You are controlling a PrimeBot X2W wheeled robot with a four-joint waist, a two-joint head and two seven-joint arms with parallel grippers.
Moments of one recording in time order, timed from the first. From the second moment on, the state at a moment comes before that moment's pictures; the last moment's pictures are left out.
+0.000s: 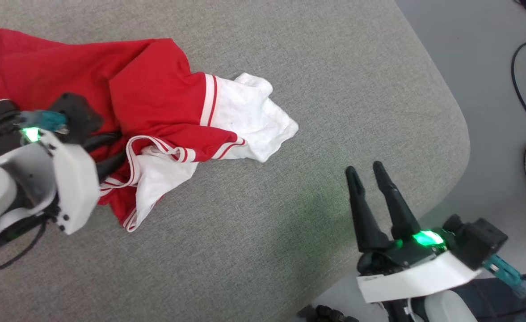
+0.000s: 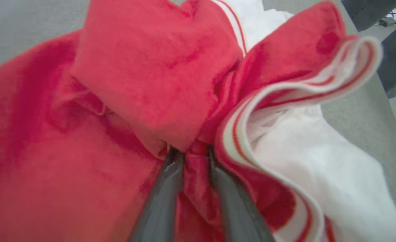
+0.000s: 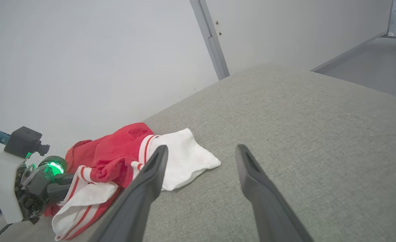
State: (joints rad) left arm -1.06 1.04 -1.27 0.07 -0.98 -0.13 0.18; right arm -0.08 -0.05 0.31 -0.05 0.63 0.13 -0.26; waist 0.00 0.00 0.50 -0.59
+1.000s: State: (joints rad) left arm -0.48 0.70 -0.78 0.43 -1.19 -0.13 -0.26; right arm -0.17 -0.05 0.07 0.23 0.27 0.13 -0.26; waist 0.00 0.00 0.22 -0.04
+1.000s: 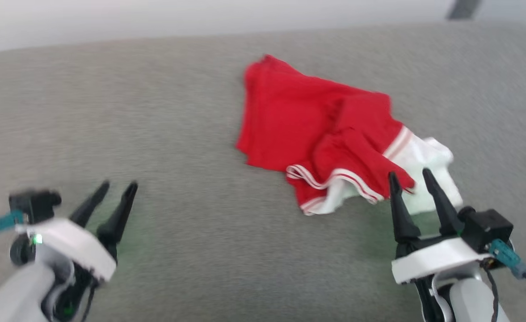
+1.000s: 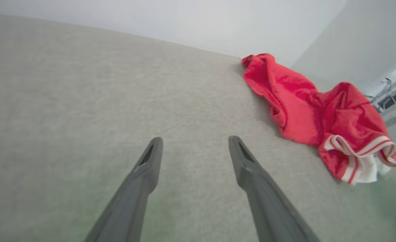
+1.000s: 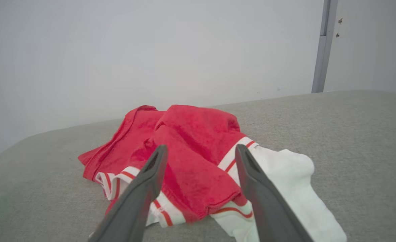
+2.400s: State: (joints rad) left arm 0.14 0.35 -0.01 0.07 -0.43 -0.13 -0.26; right arm -0.01 -0.05 -0.07 0.18 0.23 0.13 -0.26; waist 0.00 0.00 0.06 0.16
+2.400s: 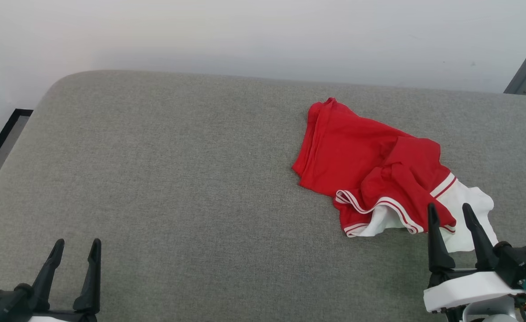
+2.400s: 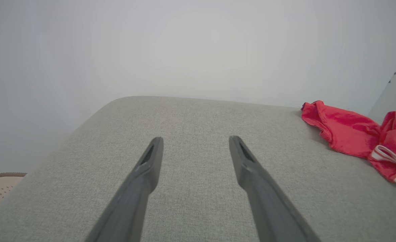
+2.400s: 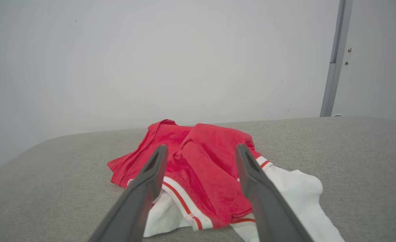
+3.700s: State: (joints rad) left arm -0.04 0.41 -0.06 0.05 -0.57 -0.13 -0.26; right arm -0.36 -0.27 -0.13 0.09 0.15 0.13 0.84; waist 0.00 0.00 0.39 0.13
